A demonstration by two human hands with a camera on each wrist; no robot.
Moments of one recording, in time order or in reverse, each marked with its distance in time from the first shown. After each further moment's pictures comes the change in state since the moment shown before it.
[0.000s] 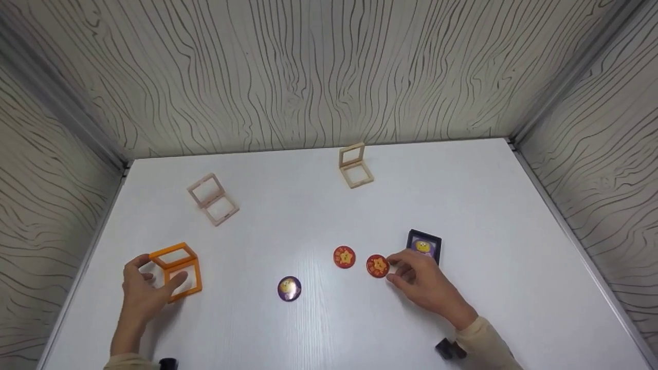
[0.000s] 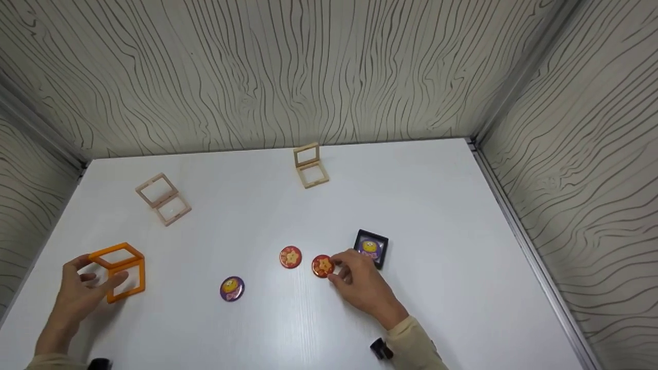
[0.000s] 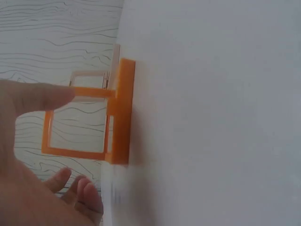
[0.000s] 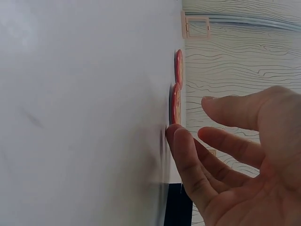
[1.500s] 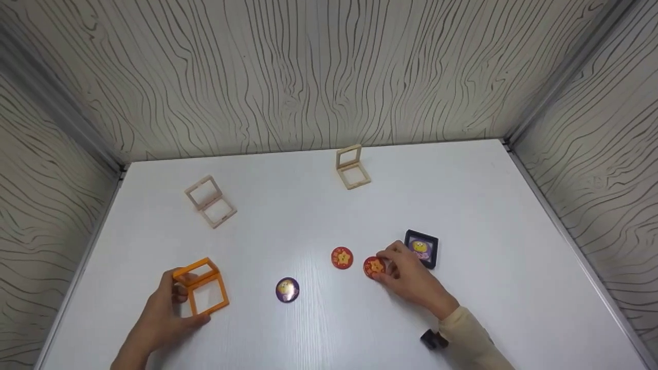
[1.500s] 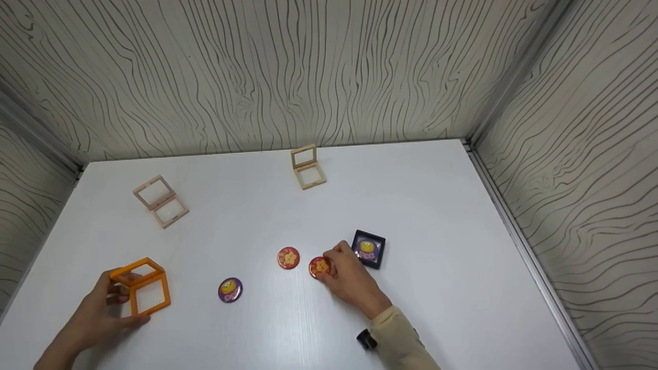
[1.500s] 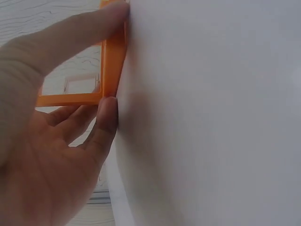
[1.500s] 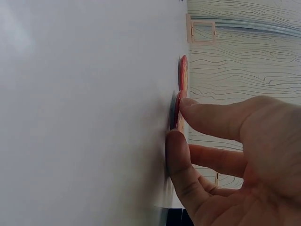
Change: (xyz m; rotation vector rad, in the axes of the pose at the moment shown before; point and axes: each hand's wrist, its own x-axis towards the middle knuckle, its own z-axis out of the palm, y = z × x) left_hand -0.024 -0.003 0.019 0.207 -0.279 0.249; right_hand 0.017 -0.008 0.015 -0.113 -0.037 0.123
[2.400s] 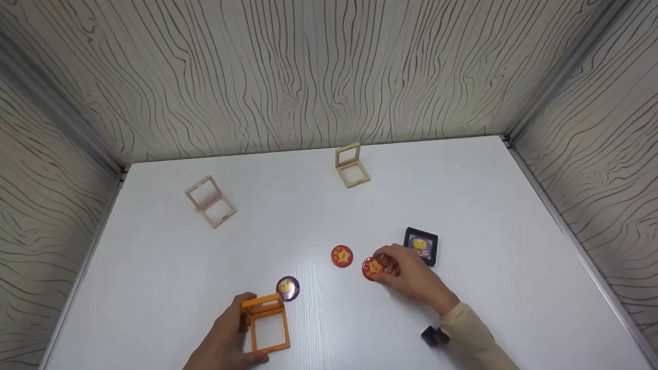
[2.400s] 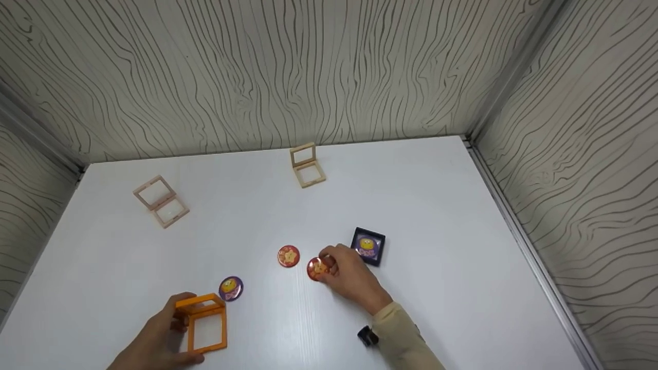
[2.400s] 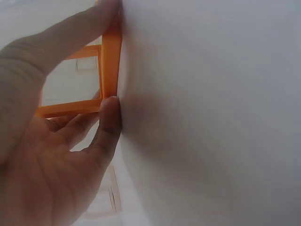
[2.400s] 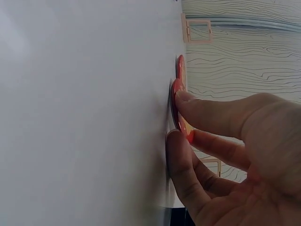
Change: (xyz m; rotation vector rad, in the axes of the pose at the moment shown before) left_hand -0.042 0.072 0.078 -0.082 -0.285 0.133; right_hand 0.000 0.004 -0.003 0.063 -0.019 -0.073
